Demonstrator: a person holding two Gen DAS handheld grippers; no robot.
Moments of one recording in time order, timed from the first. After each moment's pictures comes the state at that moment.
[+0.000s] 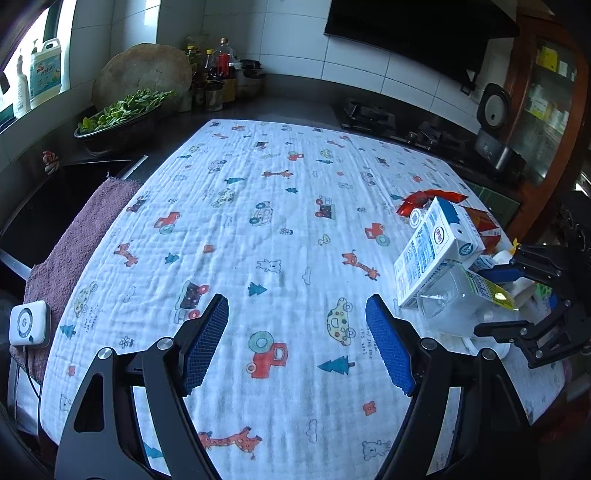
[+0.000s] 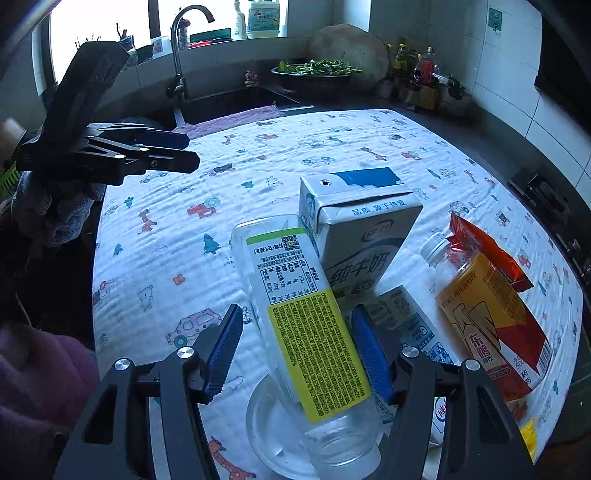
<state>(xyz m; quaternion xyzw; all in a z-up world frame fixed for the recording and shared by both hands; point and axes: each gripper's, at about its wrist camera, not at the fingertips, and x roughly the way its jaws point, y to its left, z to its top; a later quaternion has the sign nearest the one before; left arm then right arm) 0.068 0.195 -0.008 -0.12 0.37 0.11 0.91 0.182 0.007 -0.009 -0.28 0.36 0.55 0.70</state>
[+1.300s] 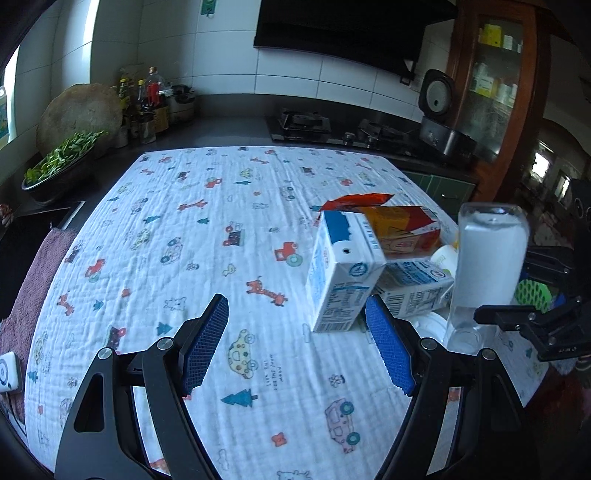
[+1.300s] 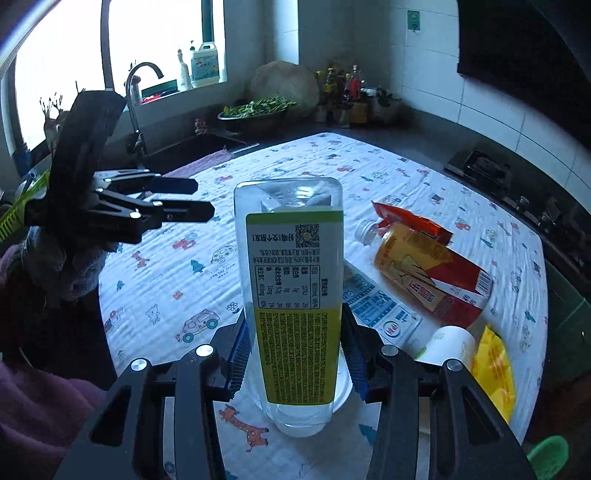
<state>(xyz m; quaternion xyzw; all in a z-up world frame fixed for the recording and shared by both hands) 0.103 0.117 0.011 -0.07 0.34 0.01 0.94 0.165 -0.075 0.033 -0.18 0.34 0.48 0.79</state>
